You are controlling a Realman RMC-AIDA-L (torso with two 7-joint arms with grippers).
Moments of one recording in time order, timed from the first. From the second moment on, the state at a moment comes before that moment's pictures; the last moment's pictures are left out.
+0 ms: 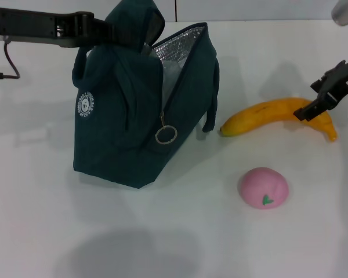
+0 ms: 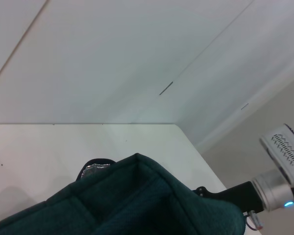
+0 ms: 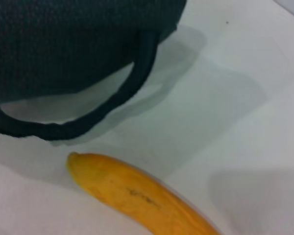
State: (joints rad) left arm -0.65 -1.99 0.74 1.05 2.00 1.70 -2.45; right arm 0.92 1.94 -1.05 -0.71 -2.56 -1.29 2.02
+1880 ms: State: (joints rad) left arm -0.61 -1.99 0.74 1.05 1.95 1.70 -2.44; right arm 0.79 1.87 -0.81 -1.00 -2.60 -1.49 2.08
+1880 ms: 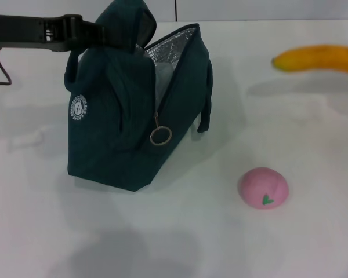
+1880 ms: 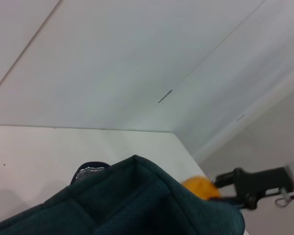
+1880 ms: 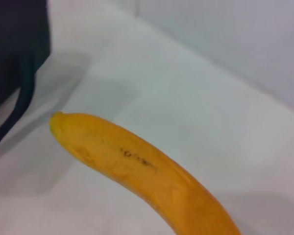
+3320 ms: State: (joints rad) left arm -0.63 -2.04 0.75 0.97 1.92 1.70 -2.42; right arm 1.18 1.96 -1.03 -1.15 -2.64 -1.76 2.12
